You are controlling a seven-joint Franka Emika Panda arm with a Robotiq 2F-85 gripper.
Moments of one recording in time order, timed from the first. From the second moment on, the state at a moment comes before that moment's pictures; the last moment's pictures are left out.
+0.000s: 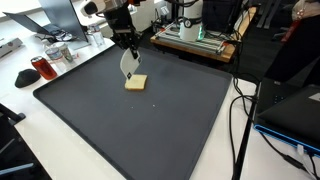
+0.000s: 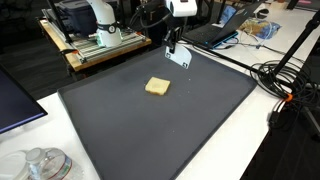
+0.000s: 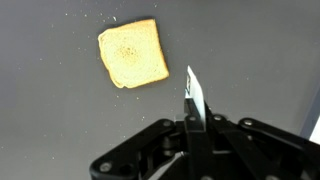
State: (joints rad) arm -0.03 0.27 0.03 -1.95 0.10 2.12 -0.28
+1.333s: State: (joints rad) arm 0.13 0.35 0.02 -1.98 -0.22 2.32 0.04
